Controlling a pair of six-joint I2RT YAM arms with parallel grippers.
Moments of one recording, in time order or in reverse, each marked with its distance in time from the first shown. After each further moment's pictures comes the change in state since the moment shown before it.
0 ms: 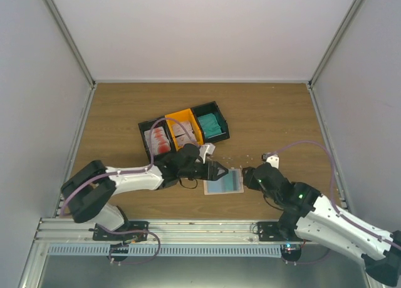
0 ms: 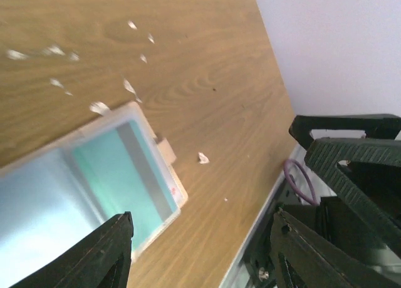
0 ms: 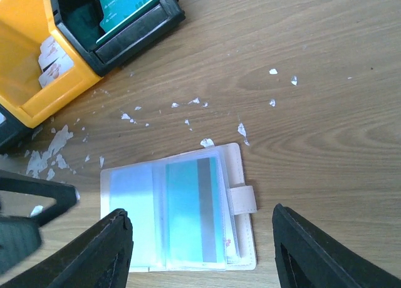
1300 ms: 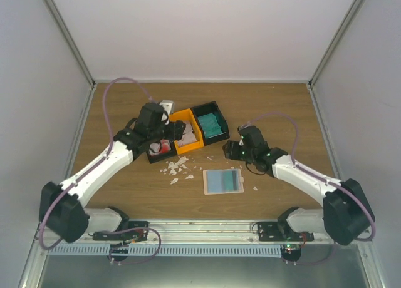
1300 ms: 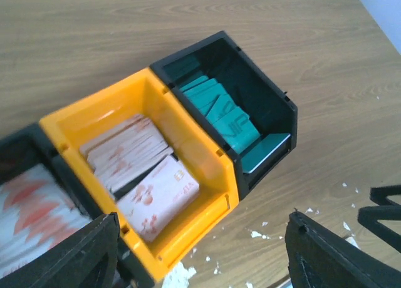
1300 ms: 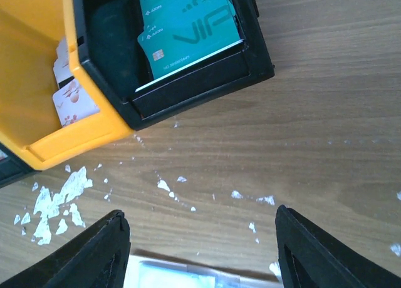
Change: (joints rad) left arm 0.414 -0.293 0.314 -0.719 -0.378 0.500; right arm -0.310 0.635 0.209 0.438 -0.385 -0.346
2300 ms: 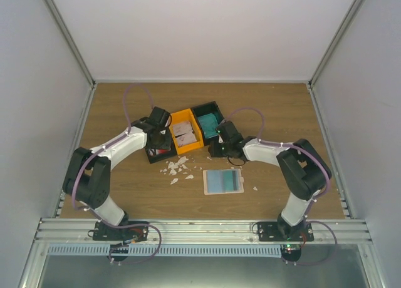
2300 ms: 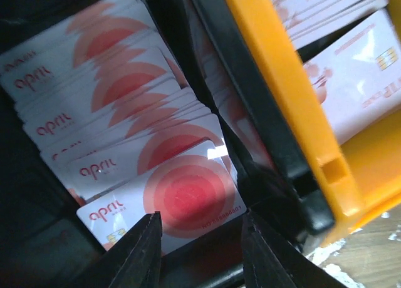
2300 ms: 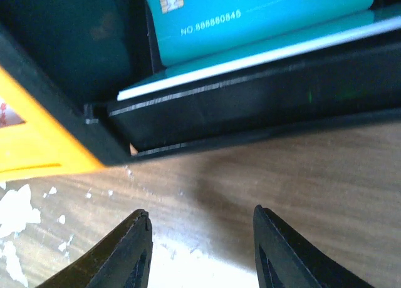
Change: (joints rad) left arm 0.100 0.324 0.056 -0.227 -0.109 0.043; right arm 0.029 0.493 0.204 0.128 -0.097 -0.099
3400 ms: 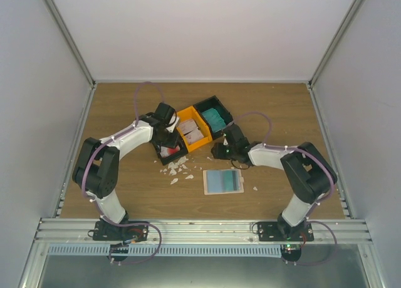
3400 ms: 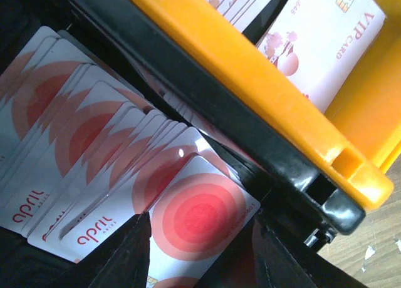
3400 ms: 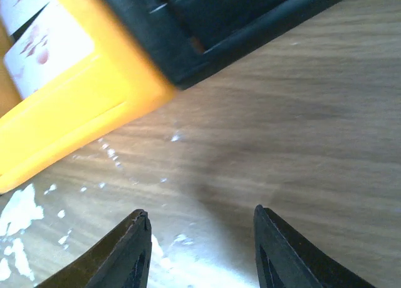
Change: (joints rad) left arm -0.008 0.150 0.105 0.001 0.164 0.164; right arm -0.041 -0.031 -0.091 0.103 -0.022 0.071
